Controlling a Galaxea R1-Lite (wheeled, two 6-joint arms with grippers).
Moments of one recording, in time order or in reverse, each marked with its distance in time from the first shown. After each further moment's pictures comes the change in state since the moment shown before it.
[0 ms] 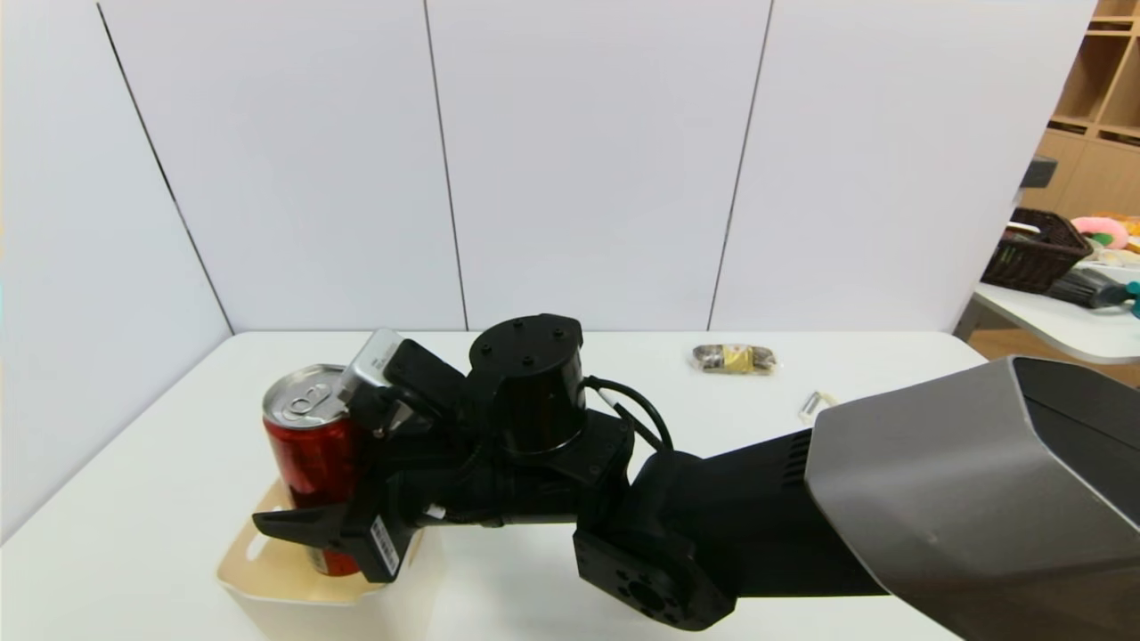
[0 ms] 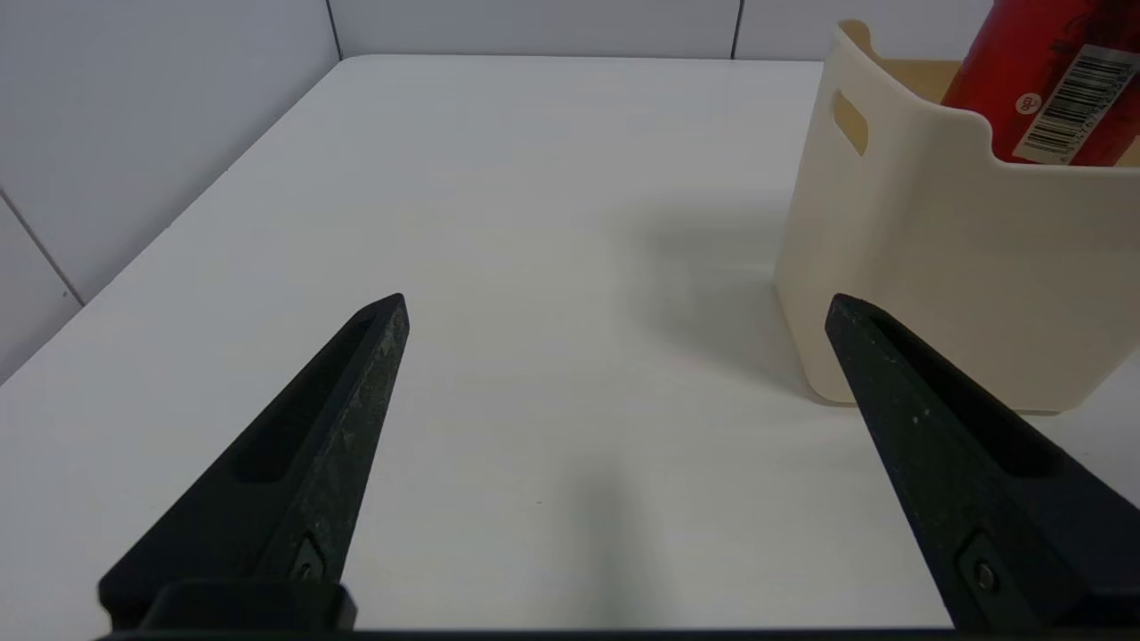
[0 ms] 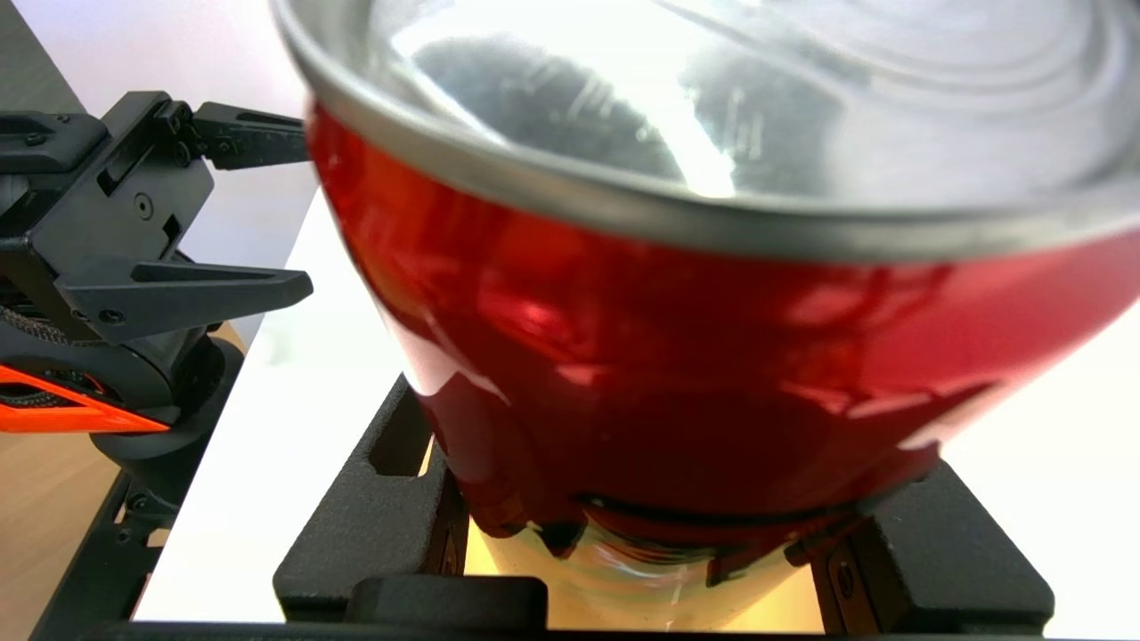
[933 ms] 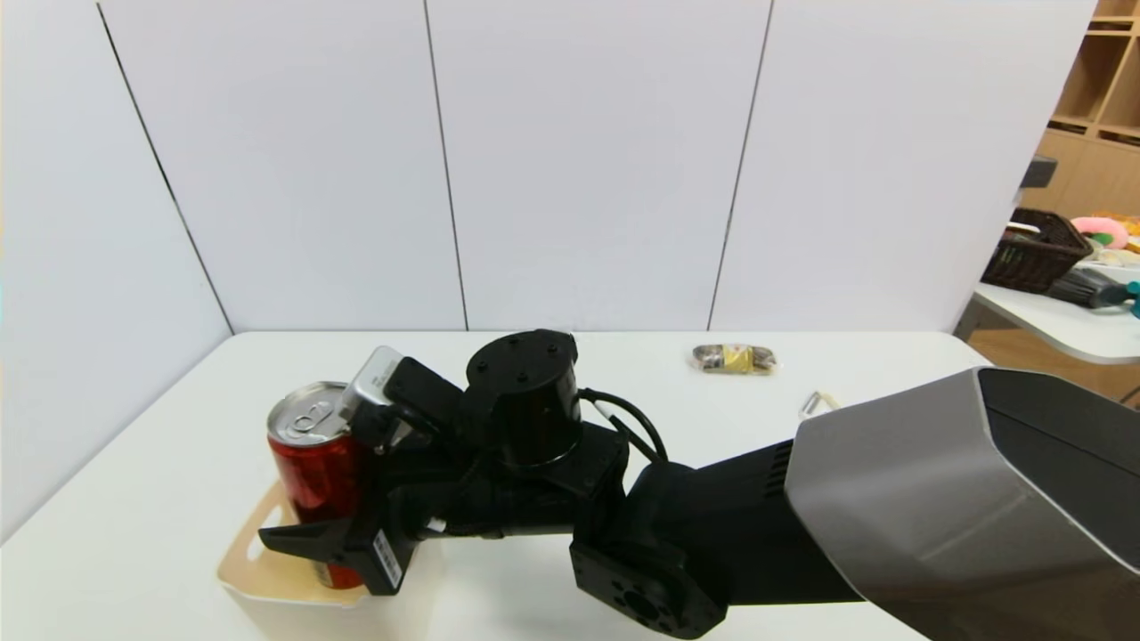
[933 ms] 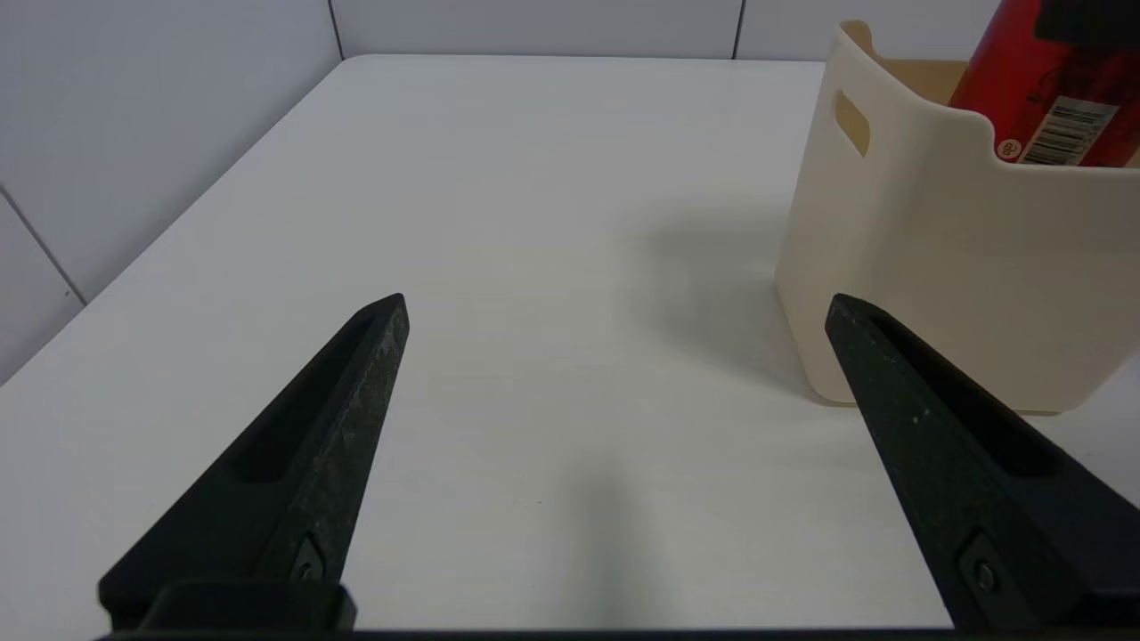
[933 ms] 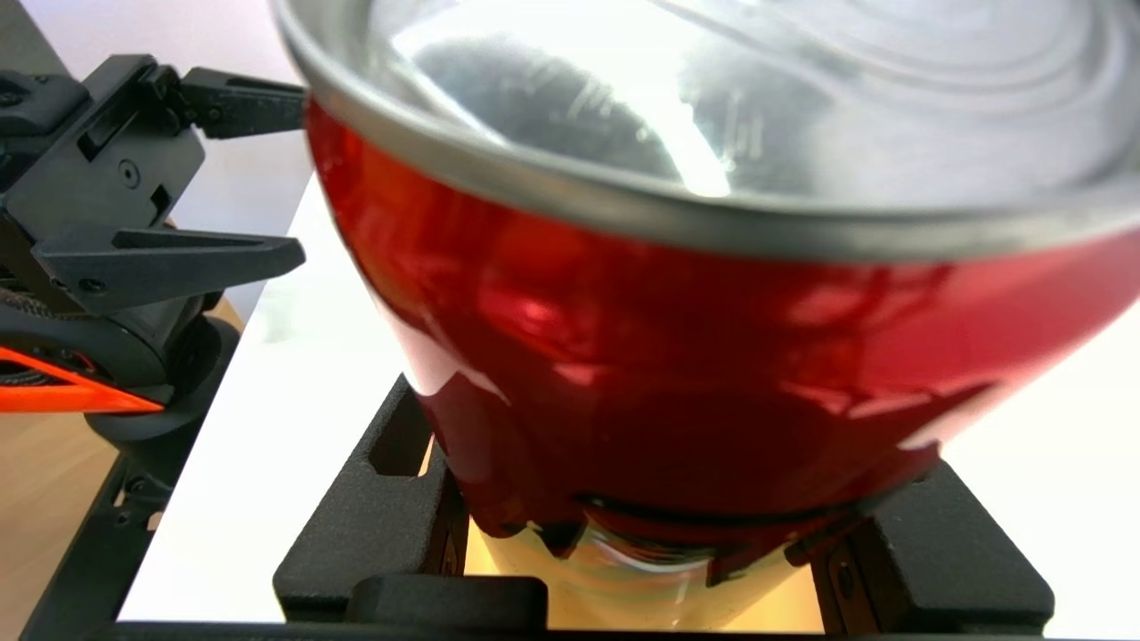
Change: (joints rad) left arm 0.000 0.000 0.000 0.000 0.000 0.000; right arm 0.012 0.019 0.015 -0.013 0.003 -0.001
